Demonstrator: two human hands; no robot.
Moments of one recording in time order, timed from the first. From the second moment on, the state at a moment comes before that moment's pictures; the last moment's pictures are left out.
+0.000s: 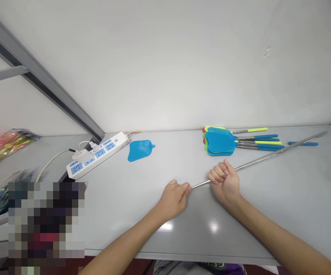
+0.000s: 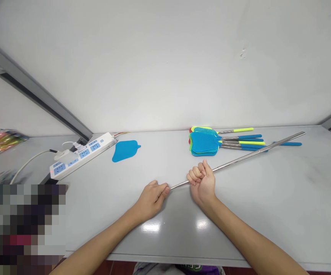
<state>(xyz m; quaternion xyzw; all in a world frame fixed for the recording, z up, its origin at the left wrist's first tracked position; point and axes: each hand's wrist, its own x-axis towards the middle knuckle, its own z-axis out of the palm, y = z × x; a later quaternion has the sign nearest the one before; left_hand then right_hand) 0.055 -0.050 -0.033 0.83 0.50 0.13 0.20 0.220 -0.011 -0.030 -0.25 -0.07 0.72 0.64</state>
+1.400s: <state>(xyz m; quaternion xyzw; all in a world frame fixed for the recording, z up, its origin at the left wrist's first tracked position) 0.050 -0.042 -0.013 0.75 0.54 0.21 0.32 0.257 0.010 0.005 -0.24 -0.05 0.72 0.64</state>
